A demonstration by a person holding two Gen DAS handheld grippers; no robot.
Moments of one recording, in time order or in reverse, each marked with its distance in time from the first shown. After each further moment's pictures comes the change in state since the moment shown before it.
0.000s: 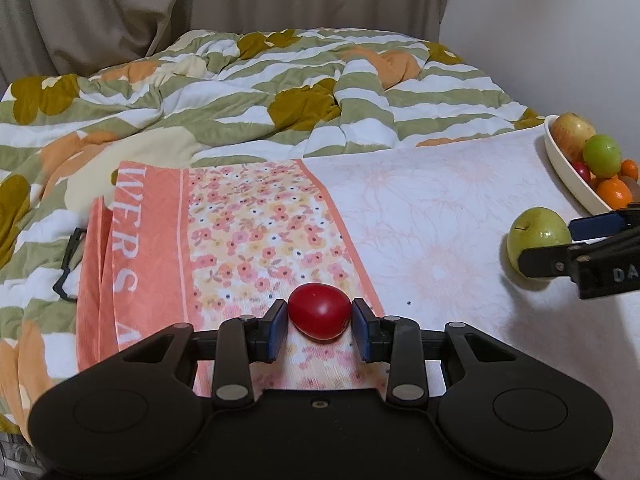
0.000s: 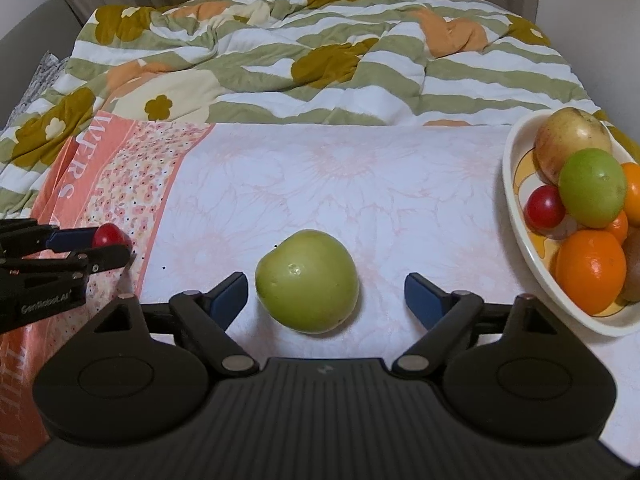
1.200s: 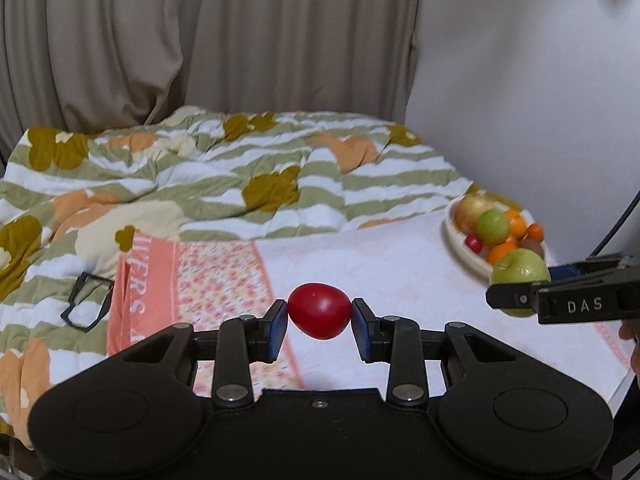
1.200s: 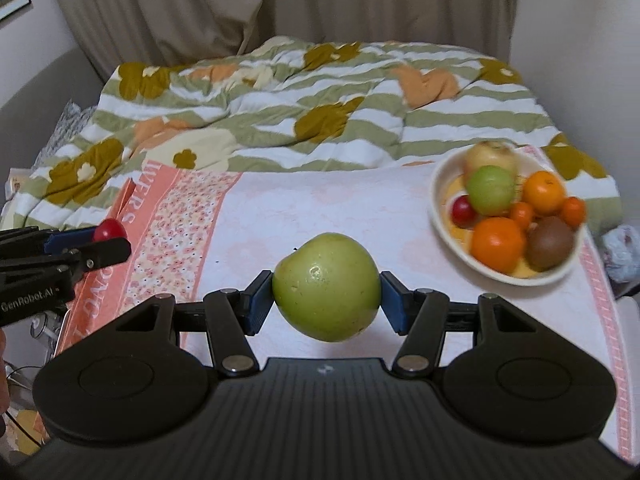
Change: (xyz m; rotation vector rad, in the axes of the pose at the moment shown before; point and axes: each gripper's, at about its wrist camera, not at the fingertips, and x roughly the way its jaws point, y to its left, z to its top) left arm -0.135 -0.058 -0.014 -0.029 -0.246 -0.062; right arm -0.140 -0.018 -0.046 0.047 -0.175 0.013
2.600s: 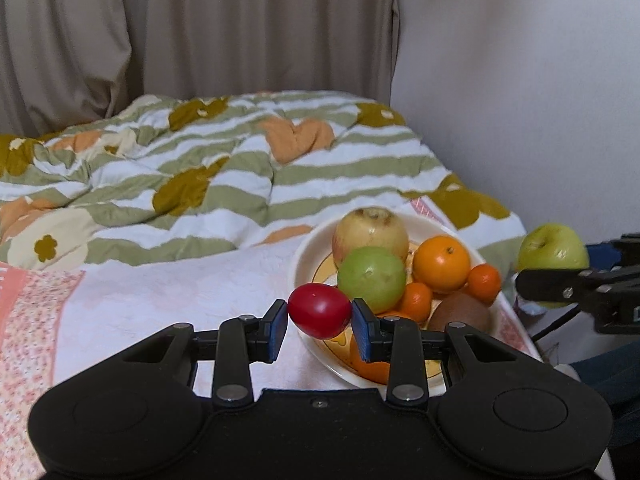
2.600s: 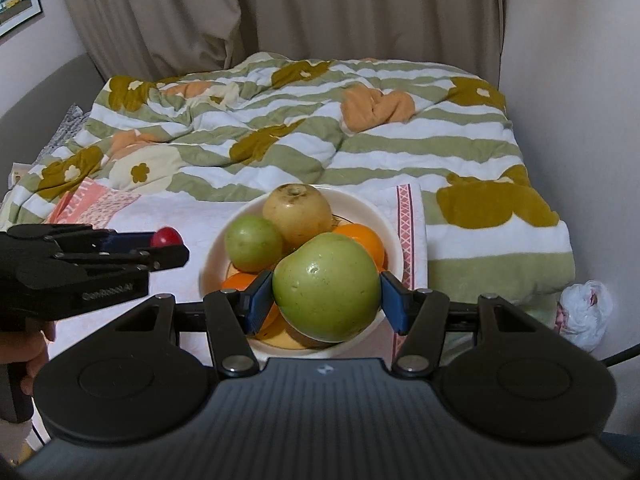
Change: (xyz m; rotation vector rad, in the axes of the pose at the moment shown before) left arm 0.164 -0.216 0.059 -0.014 0.092 0.072; right arm 0.012 -0.258 0.051 -0.087 -0.020 0.089
